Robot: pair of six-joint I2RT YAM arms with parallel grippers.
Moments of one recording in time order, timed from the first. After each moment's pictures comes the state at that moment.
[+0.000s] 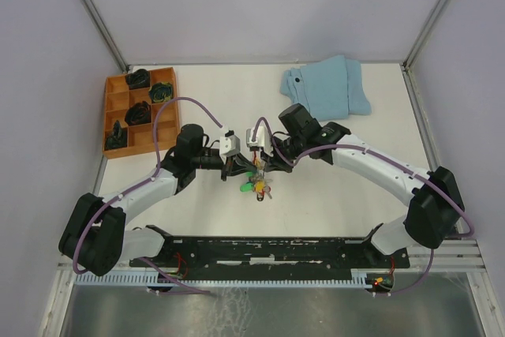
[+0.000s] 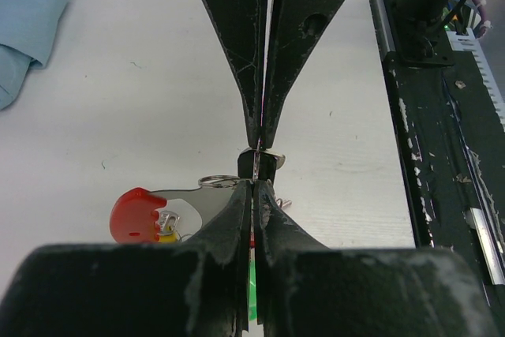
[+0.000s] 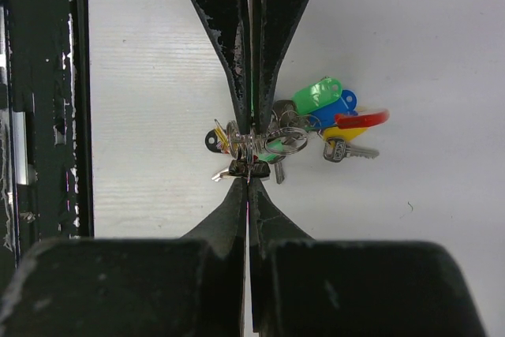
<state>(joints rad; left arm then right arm) -0.48 1.25 0.58 0.31 1.02 0.32 0.77 1.48 1.18 -0.59 -0.55 -0.61</state>
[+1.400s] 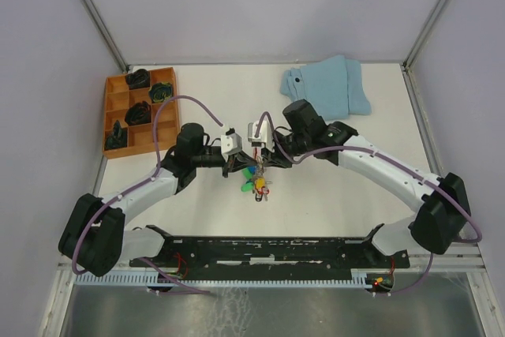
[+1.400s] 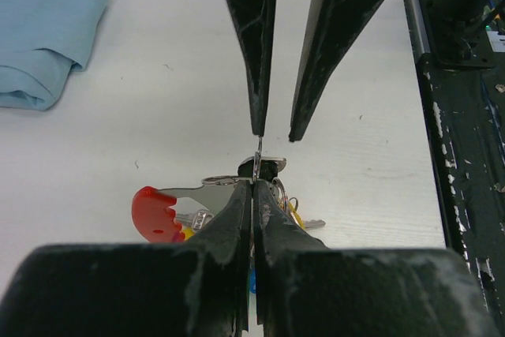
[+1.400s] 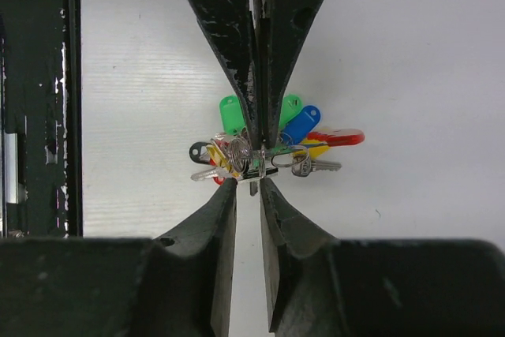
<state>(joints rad) -0.48 1.25 0.60 0.31 0.96 0.35 0.76 1.47 1.22 -0.58 -0.55 -0.60</state>
